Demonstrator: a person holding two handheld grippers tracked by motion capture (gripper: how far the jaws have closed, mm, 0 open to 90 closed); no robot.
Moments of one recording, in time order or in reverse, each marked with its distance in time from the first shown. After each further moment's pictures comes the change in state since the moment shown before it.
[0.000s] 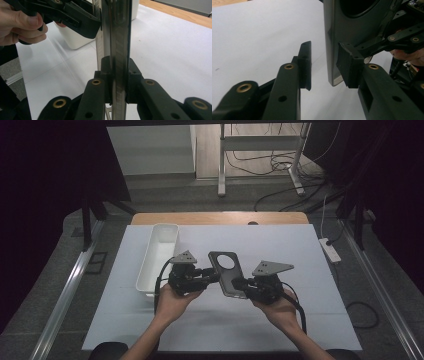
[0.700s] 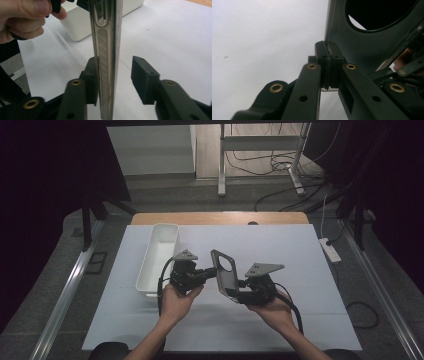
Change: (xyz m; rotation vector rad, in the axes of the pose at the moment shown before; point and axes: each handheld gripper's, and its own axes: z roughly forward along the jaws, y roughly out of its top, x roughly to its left) left arm 0.000 0.003 0.004 -0.001 0.094 -0.118; right arm 0.003 -0.004 0.016 0.076 0.033 0.036
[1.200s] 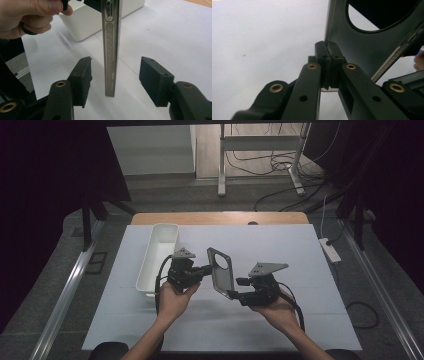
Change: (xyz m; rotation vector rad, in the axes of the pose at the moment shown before) left arm 0.009 0.001 -0.002 0.015 0.071 0.013; right arm -0.004 0.000 -0.008 0.004 0.018 -0.003
